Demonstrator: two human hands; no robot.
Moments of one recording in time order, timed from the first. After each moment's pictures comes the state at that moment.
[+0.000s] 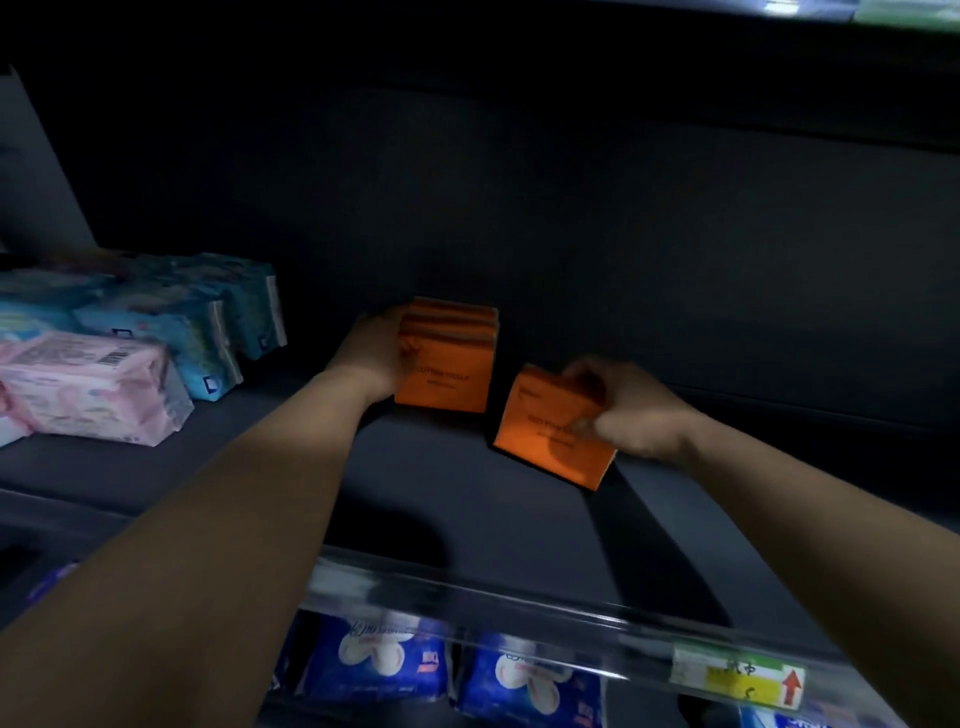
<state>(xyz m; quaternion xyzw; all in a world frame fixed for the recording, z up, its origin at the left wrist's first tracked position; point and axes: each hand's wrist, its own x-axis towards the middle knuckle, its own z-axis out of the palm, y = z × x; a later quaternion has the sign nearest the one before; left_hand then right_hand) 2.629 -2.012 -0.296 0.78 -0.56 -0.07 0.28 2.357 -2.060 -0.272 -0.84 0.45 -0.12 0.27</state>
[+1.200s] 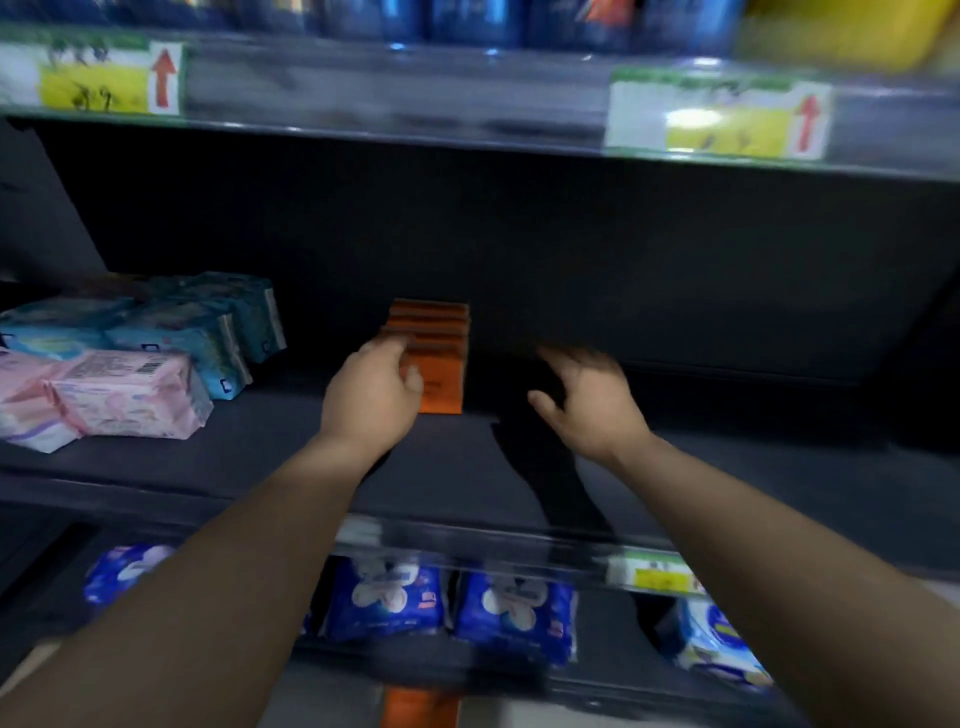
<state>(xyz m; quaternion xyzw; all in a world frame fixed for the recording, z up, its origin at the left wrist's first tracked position) 2.550 -1.908 -0.267 0.75 -0.55 0.02 0.36 2.339 -1.996 -0.267 -0.87 0.45 -0.20 0.01</state>
